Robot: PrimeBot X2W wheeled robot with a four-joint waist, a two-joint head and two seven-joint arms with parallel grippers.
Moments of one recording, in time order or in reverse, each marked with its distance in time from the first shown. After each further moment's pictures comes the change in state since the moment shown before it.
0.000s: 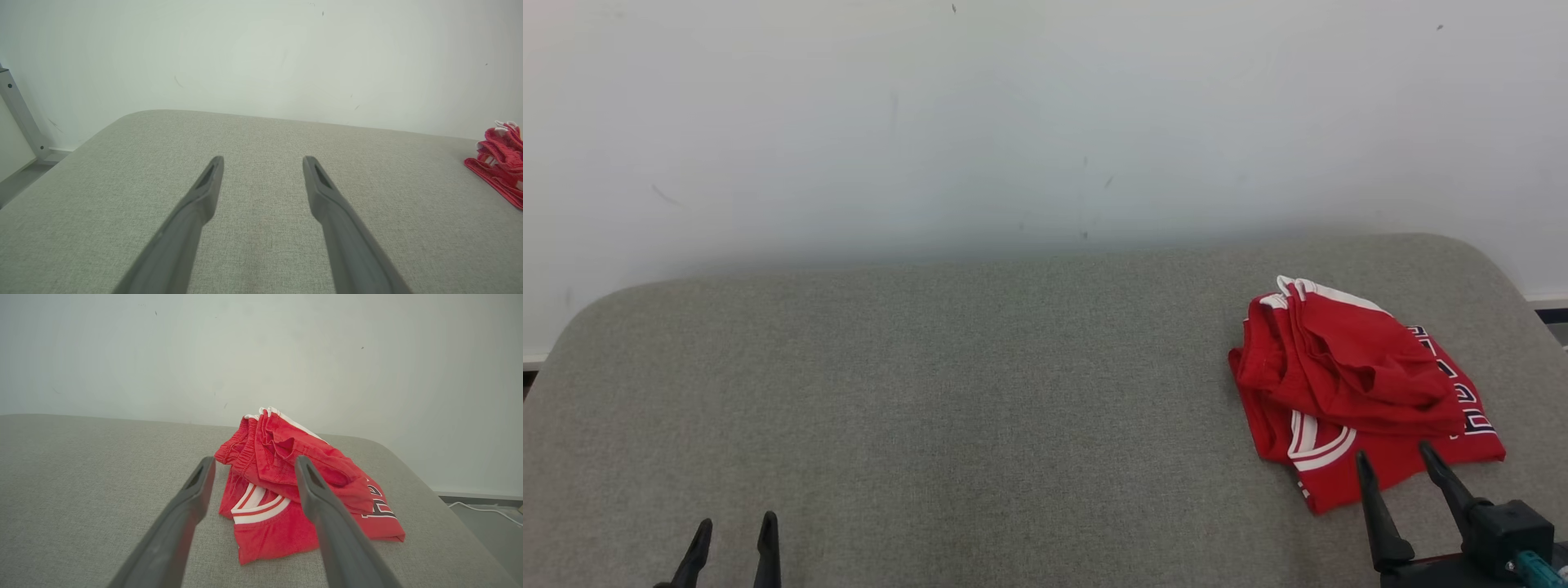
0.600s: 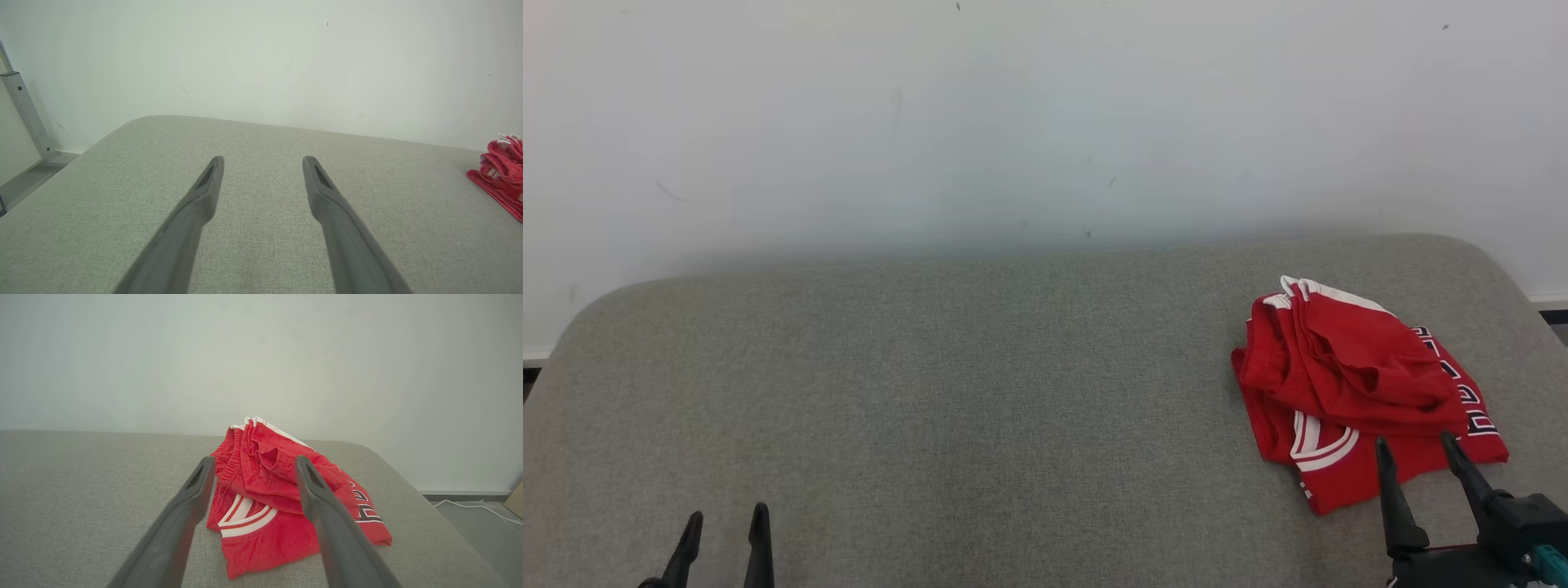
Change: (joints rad) left arm 0.004 -0.010 0.027 -0.032 0.005 0.005 0.012; right arm 0.000 0.039 -0.070 0.001 -0.030 0.000 0.000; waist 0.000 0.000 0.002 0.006
